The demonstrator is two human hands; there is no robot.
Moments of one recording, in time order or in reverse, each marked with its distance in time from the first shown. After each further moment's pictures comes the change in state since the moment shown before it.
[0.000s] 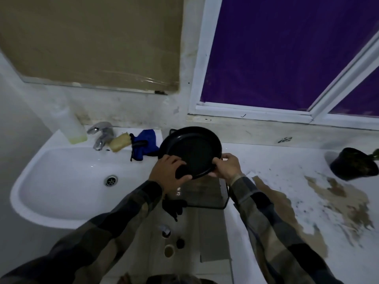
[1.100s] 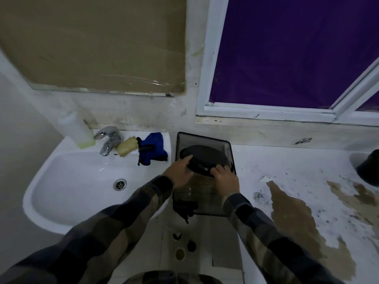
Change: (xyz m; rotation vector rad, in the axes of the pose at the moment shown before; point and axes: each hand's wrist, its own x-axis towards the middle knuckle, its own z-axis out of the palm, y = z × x) left_hand 0.044 0.000 0.004 -0.432 -0.335 -0.325; right_hand 0.053 0.071 0.024 -1.262 0.145 -0.943
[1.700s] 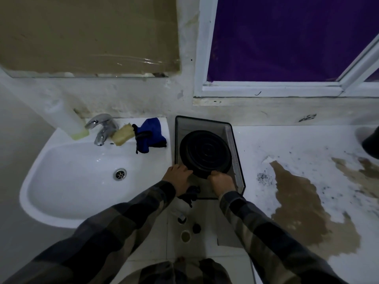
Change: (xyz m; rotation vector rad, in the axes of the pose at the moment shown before) left_hand 0.000 -0.063 0.055 0.647 -0.129 0.155; right_hand -0.032 -0.016 0.065 0.082 -0.394 0.024
